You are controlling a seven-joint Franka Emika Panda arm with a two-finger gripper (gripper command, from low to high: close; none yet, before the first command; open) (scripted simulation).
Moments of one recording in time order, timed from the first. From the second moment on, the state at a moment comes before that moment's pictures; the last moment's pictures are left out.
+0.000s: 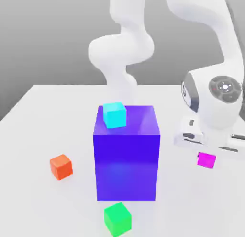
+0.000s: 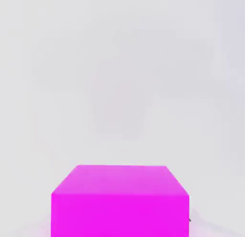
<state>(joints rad) 0.56 0.19 0.03 -2.56 0.68 2.41 1.46</state>
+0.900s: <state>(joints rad) 0.36 0.29 -0.30 -2.38 0.90 2.41 2.61</state>
